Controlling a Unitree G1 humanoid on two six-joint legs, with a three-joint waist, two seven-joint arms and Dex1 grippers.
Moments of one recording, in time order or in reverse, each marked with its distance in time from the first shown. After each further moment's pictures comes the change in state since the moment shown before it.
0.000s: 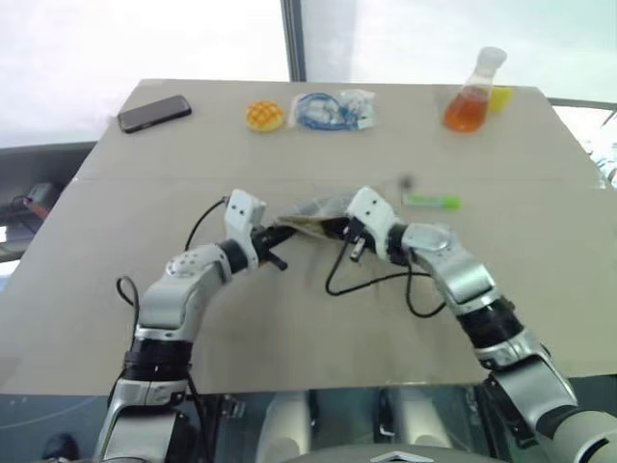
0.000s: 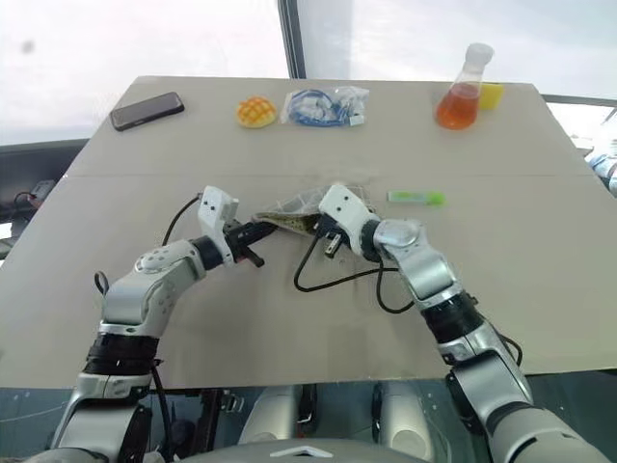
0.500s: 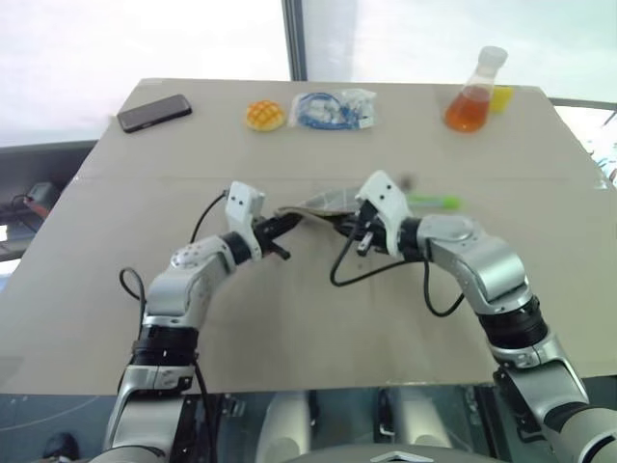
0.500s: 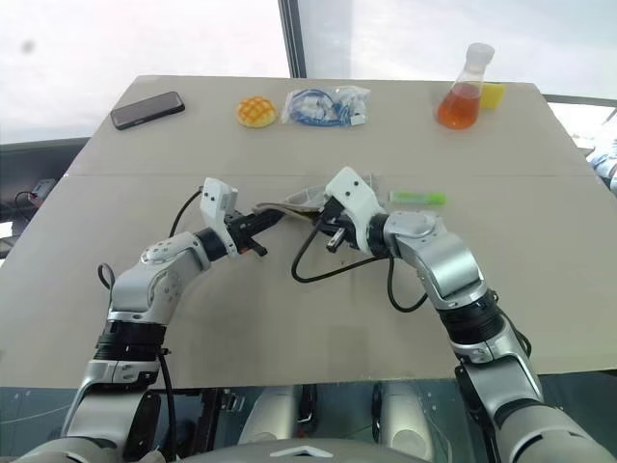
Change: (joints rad) left arm -0.037 -0.016 0.014 0.052 -0.085 0.051 -0.047; right arm -0.040 -0.012 -0.043 -0.062 0.090 0.174 -0.114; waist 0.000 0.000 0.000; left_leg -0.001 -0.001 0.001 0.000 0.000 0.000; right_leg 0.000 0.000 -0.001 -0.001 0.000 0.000
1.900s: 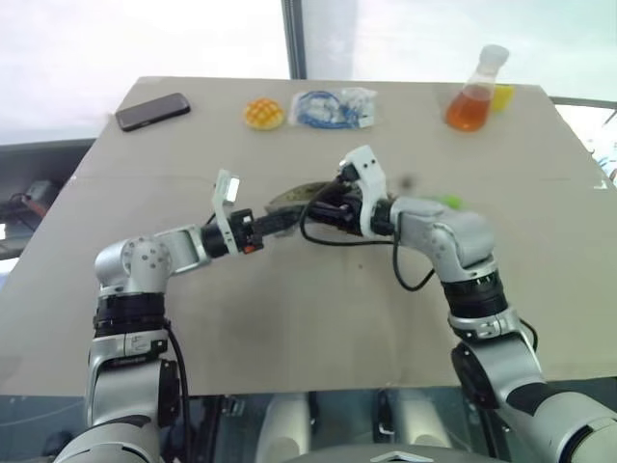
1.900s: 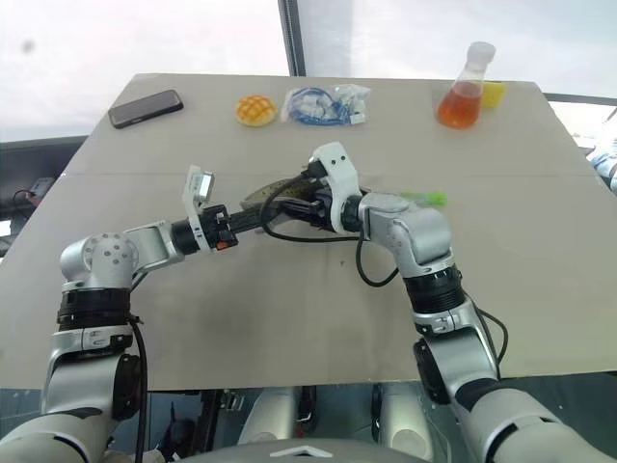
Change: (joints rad) left arm -0.153 0.099 0.170 0.118 -0.372 0.623 -0.155; right arm -0.110 0.215 -0.215 0.184 0.254 0.216 -0.071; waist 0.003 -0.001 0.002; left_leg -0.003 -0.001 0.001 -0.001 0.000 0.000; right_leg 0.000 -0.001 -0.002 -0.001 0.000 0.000
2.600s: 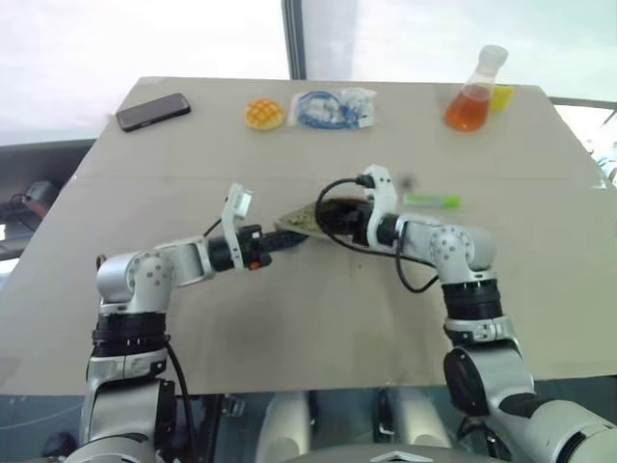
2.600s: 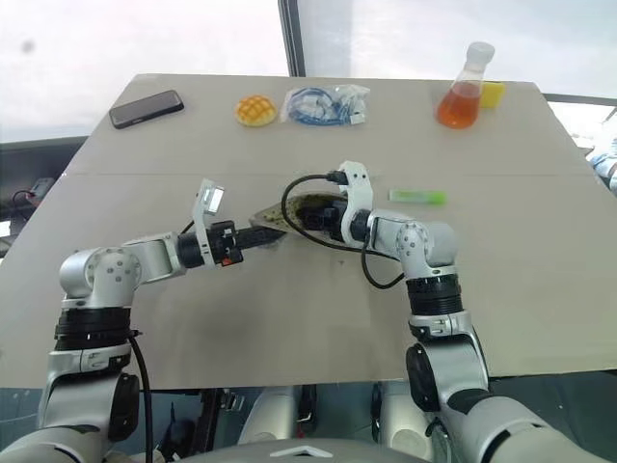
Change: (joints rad) left arm 0.095 -0.009 -0.035 -0.187 -0.003 0.025 0.044; right arm 0.073 -0.032 0.070 0.089 -0.088 -0.176 -0.162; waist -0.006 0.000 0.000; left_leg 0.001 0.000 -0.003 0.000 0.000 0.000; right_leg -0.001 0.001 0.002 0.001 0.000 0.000
